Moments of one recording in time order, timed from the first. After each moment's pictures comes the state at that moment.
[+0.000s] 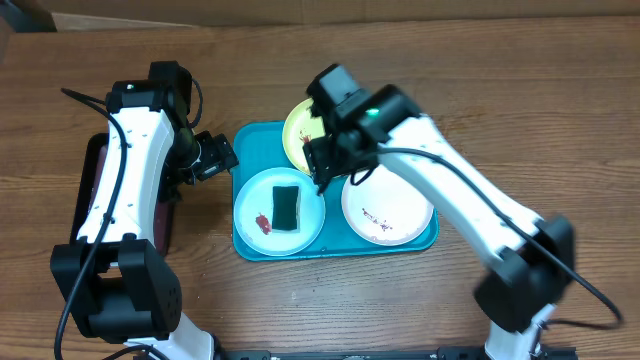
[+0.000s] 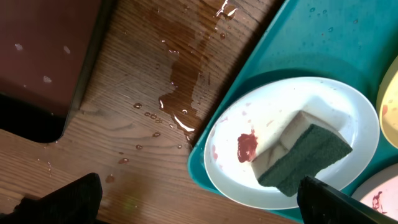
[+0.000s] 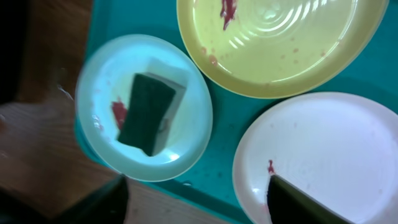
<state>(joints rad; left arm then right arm) 0.04 1.79 1.57 -1.39 0.02 -0.49 0.67 1.96 1.83 -1.18 -0.13 0.35</state>
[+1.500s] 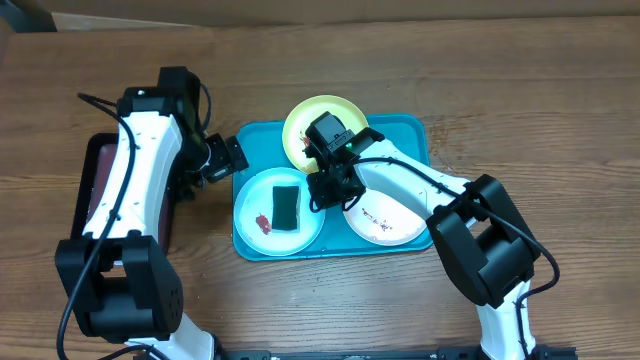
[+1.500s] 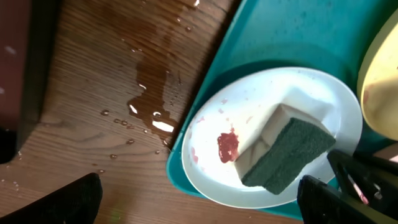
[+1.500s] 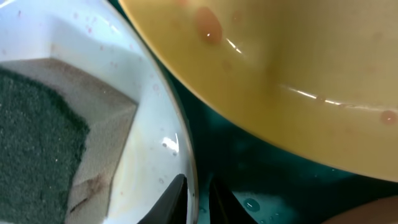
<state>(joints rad) 0.02 1.79 1.49 -1.30 0.10 -0.45 0.67 2.12 1.50 -0.75 -0.26 0.33</state>
